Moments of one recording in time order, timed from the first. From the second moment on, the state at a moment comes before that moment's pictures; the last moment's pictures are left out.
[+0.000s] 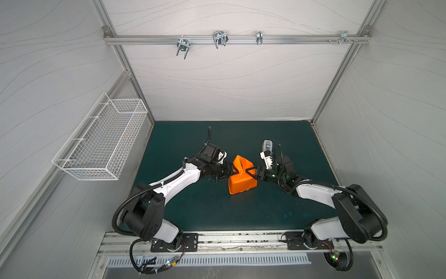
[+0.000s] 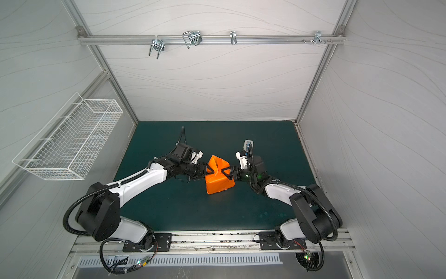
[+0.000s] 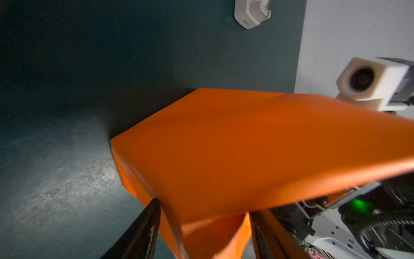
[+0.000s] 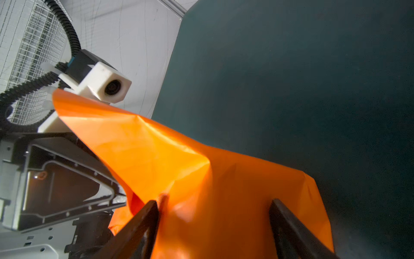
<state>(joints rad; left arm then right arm) -0.54 1.50 0.99 -0.47 0.52 -0.75 0.53 1.41 0.52 0.40 -0.58 0.66</state>
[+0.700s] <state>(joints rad) -0.61 1.55 1.06 -0.54 0.44 -0.74 0.52 1.43 0.52 0.41 -0.57 0.69</state>
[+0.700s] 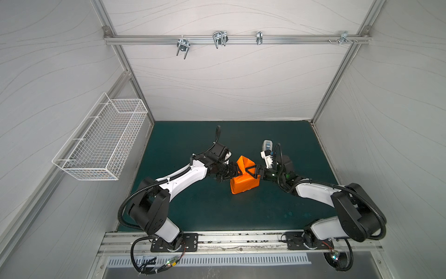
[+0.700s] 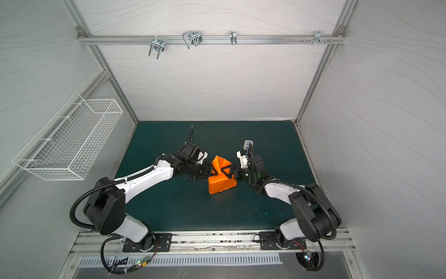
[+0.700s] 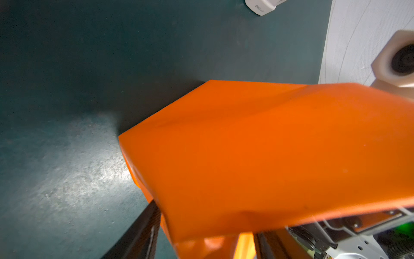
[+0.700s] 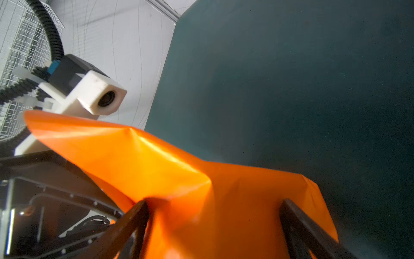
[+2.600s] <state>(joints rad) -0.62 1.56 1.06 -0.50 0.43 -0.73 0.57 1.33 0.55 0.24 -0.42 0.53</state>
